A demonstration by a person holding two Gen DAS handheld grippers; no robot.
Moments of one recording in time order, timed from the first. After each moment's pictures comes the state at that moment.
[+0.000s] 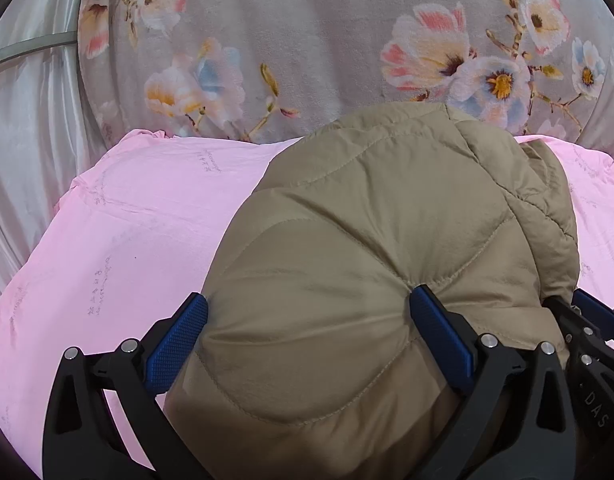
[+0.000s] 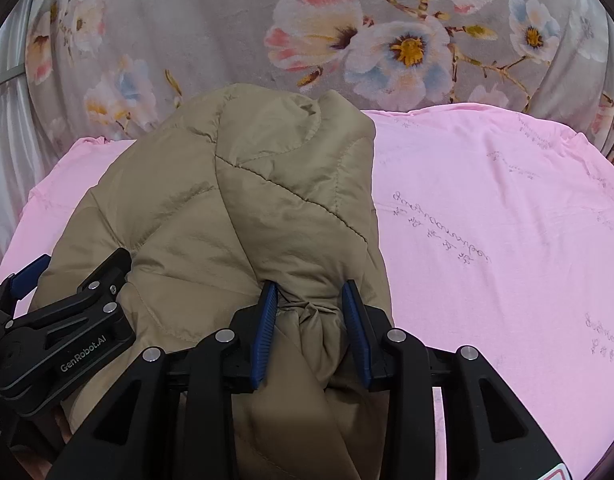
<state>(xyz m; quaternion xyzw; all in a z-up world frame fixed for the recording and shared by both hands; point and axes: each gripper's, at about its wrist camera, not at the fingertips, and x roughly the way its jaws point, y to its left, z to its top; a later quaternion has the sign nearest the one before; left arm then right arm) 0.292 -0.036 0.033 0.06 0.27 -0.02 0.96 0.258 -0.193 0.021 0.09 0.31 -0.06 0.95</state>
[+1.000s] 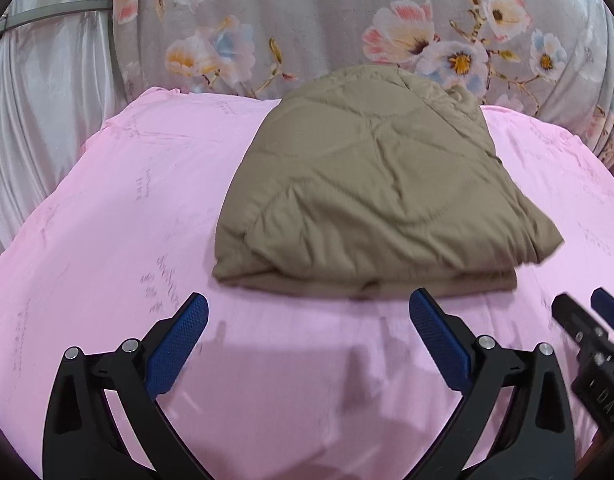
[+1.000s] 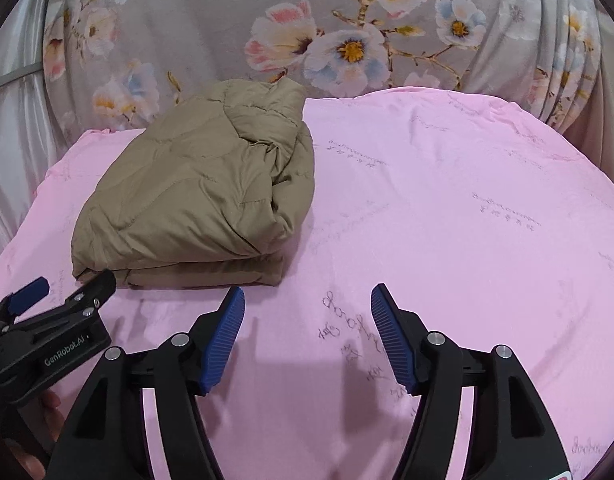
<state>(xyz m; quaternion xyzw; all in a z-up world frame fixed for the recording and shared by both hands) 0.132 -0.002 0.018 0.04 0.32 -0.04 0.95 0.073 -0.183 0.018 0.11 0.30 -0.12 0.94</state>
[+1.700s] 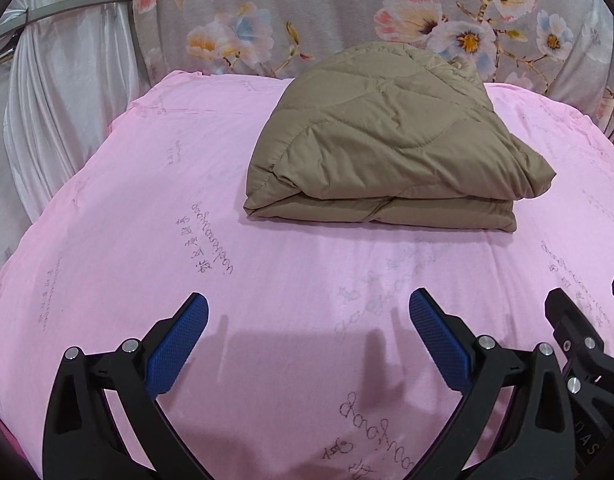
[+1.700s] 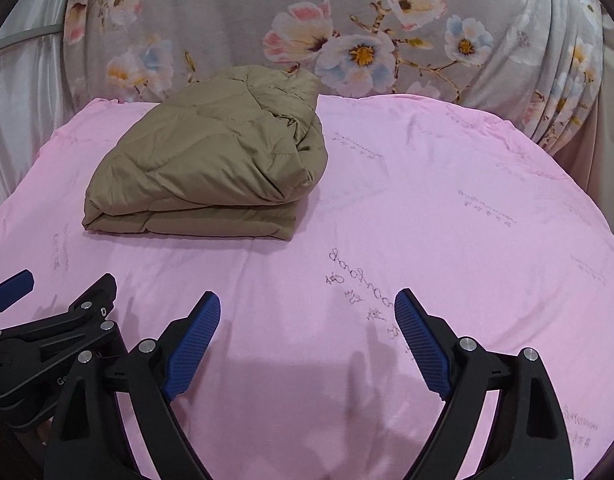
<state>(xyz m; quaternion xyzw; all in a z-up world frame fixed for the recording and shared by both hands) 0.089 -0.001 0.009 0.05 0.35 0.00 0.94 0.049 -0.146 0.015 0.03 0.33 -0.13 0.93</state>
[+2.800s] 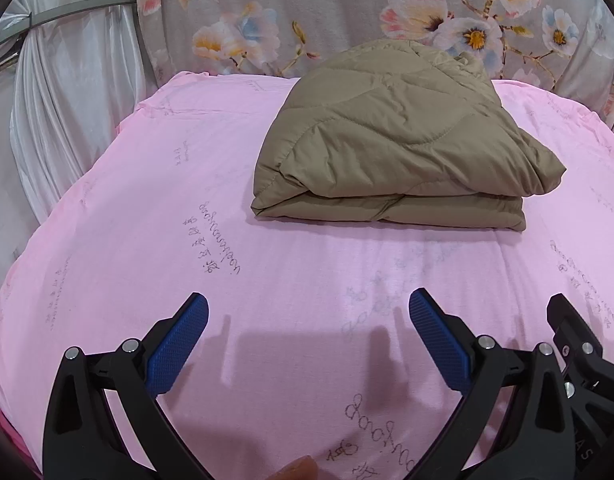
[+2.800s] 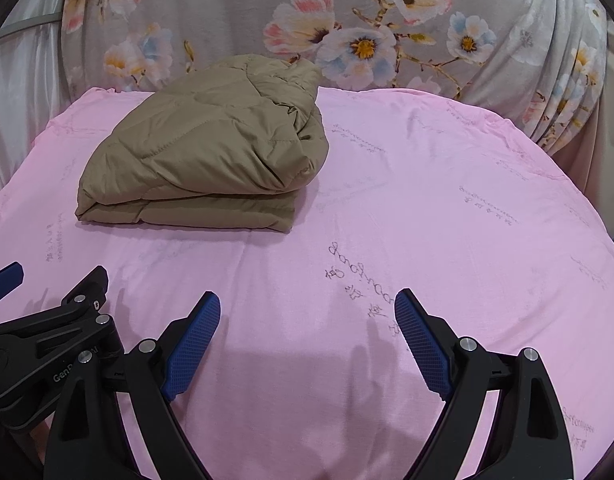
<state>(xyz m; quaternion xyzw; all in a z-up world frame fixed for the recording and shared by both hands) 0.088 -0.003 0.009 0.06 0.35 0.02 0.94 0.054 -0.143 0.013 0.03 0.34 -0.13 0.93</state>
